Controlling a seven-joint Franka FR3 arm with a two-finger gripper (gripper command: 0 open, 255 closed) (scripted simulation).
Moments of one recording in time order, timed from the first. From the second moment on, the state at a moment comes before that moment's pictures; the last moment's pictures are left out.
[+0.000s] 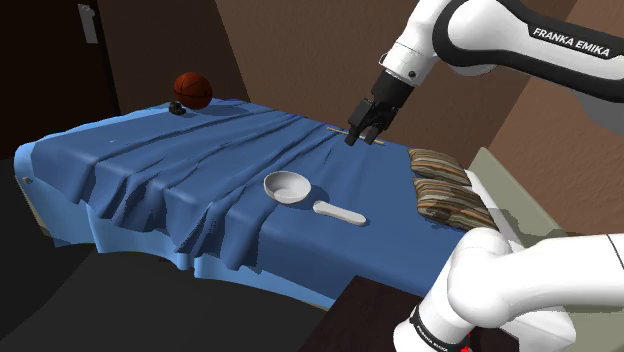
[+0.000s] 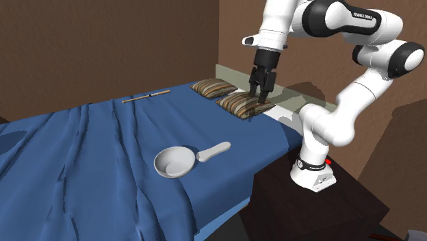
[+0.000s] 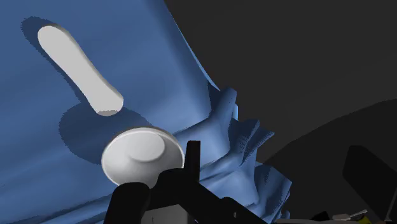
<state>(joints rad) -0.01 -0.81 -0.04 -2.29 0.12 1.69 0.08</state>
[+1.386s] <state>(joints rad) -0.02 -0.51 -0.31 -2.55 -0.05 2.12 -0.41</state>
